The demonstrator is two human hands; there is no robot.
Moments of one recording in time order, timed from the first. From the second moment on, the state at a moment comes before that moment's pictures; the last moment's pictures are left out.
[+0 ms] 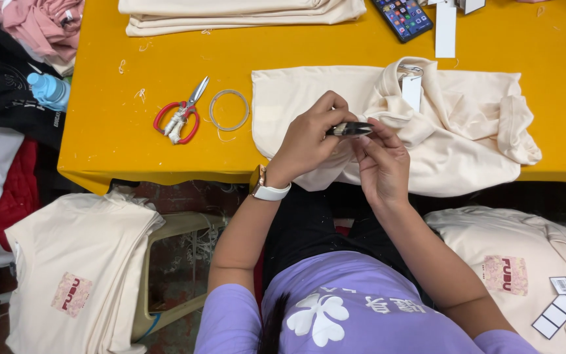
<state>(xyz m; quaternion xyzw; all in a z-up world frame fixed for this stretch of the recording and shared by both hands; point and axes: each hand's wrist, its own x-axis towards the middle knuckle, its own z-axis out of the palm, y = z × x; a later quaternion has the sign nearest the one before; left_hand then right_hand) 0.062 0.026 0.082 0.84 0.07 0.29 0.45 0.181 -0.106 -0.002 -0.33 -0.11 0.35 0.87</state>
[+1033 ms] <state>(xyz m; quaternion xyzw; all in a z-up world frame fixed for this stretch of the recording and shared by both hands) -0.024 0.069 0.041 0.85 0.41 0.32 0.10 0.186 -0.109 -0.002 -0.32 -0.06 0.43 0.84</state>
